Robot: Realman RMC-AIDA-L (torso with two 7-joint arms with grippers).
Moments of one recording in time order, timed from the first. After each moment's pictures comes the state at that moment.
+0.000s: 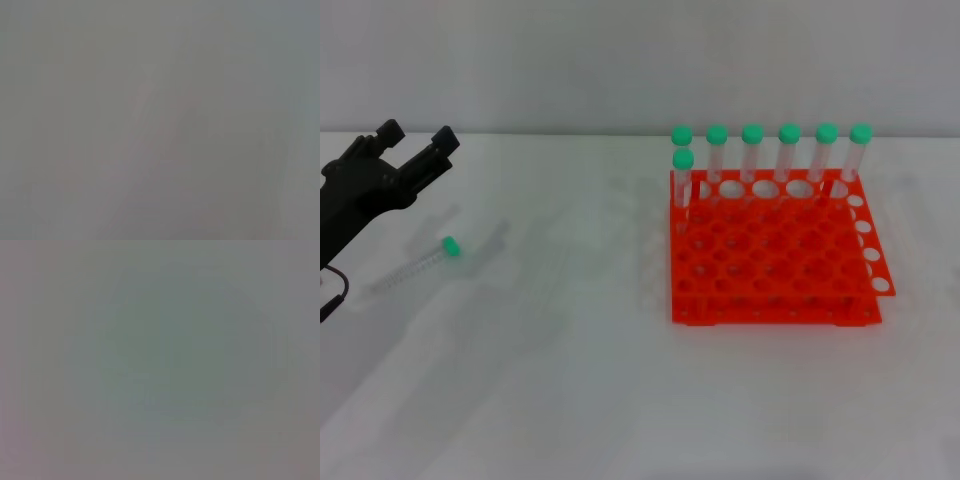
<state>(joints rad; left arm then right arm) -0.34 -2.06 0.91 0.52 1.05 1.19 -1.09 0.30 2.01 -0.48 -0.03 -0.80 -1.50 0.30</state>
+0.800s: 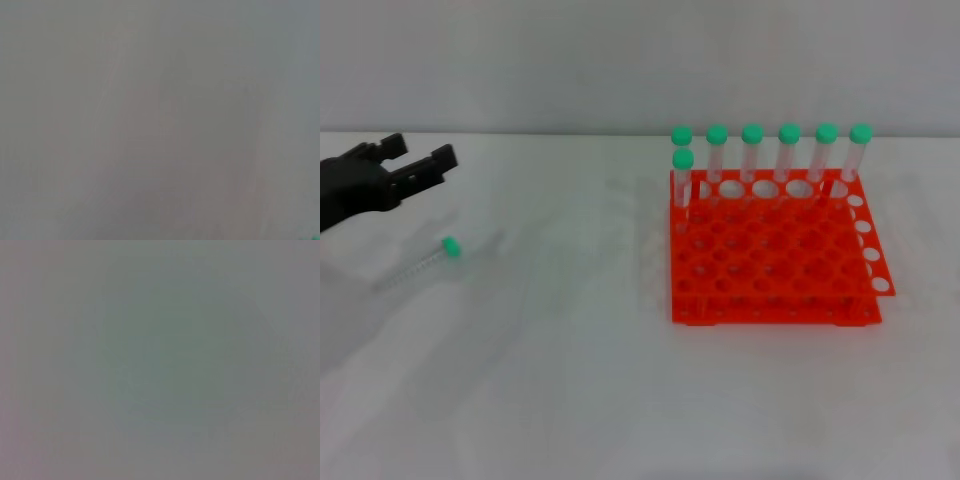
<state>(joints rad) -0.30 -2.00 0.90 0.83 1.46 1.15 -1.56 0.29 2.01 -0.48 -0.03 -0.79 -1.51 0.30</state>
